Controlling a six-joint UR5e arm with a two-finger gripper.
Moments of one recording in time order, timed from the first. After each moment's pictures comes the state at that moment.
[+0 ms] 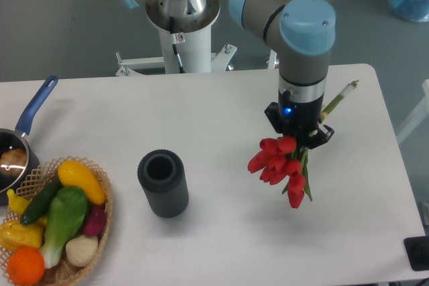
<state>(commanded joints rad) 2.60 -1.85 -1.50 -1.13 1.53 1.25</state>
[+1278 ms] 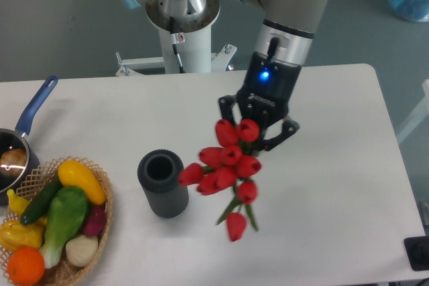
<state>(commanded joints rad) 2.59 -1.79 -1.56 -0.84 0.55 0.90</state>
